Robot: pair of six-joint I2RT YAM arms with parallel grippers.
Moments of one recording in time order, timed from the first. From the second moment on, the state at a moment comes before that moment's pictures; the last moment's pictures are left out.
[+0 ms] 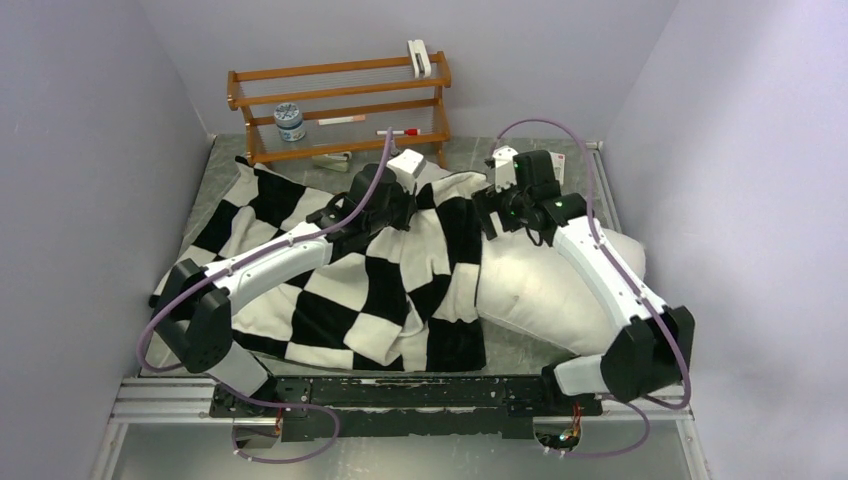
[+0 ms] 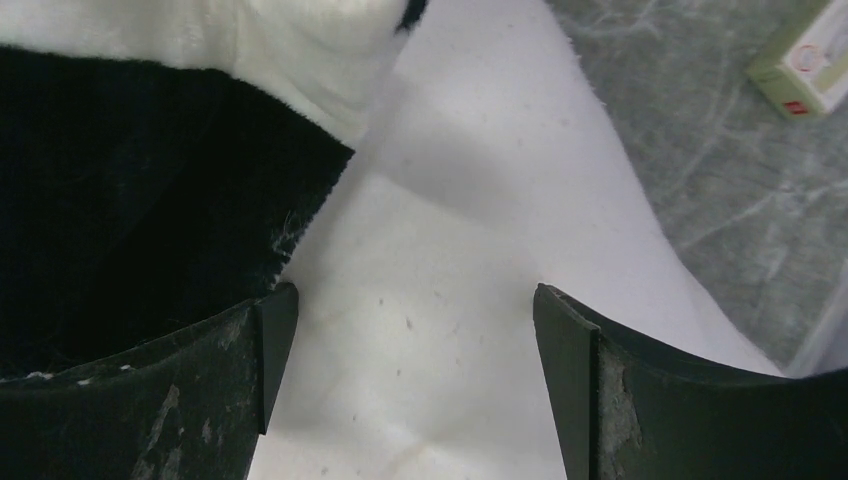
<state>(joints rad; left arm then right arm) -0.76 1.57 1.19 -0.05 -0.10 -0.16 0.32 1.34 1.21 -0.65 -0.02 -0.19</state>
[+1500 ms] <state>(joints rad) -0.76 1.59 1.17 -0.19 -0.27 -0.25 0.32 1.06 0.97 -0.37 0.59 0.12</state>
